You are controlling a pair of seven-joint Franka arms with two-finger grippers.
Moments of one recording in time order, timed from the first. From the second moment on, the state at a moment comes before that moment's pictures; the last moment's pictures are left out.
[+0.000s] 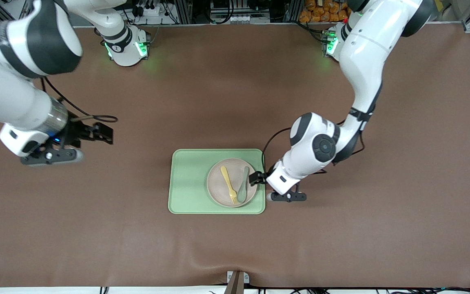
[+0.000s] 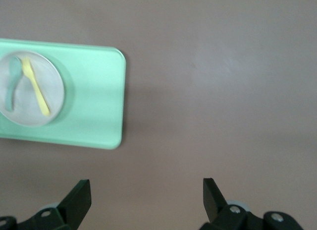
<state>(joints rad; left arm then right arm) -0.33 0.74 -0.22 -1.41 -0.20 2.37 -0.39 0.20 0.27 0.03 -1.44 0.06 1.70 0.12</state>
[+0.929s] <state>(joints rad) -0.03 0.27 -0.21 -1.46 0.00 1.73 -0.37 0.49 0.67 0.02 -1.27 0.11 2.14 0.22</state>
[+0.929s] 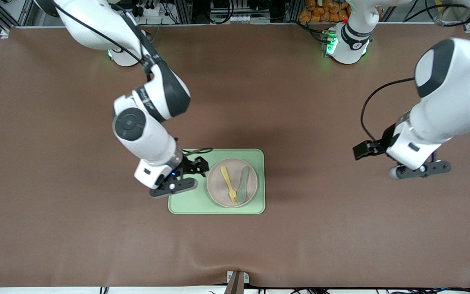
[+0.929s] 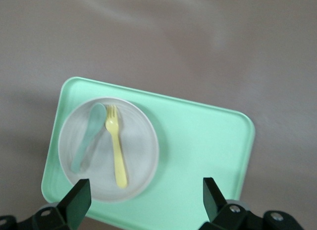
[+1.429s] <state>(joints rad) 0.05 0.12 -0.21 -1.52 0.00 1.65 -0.35 0.55 0.88 0.02 -1.22 0.04 2.31 0.22</state>
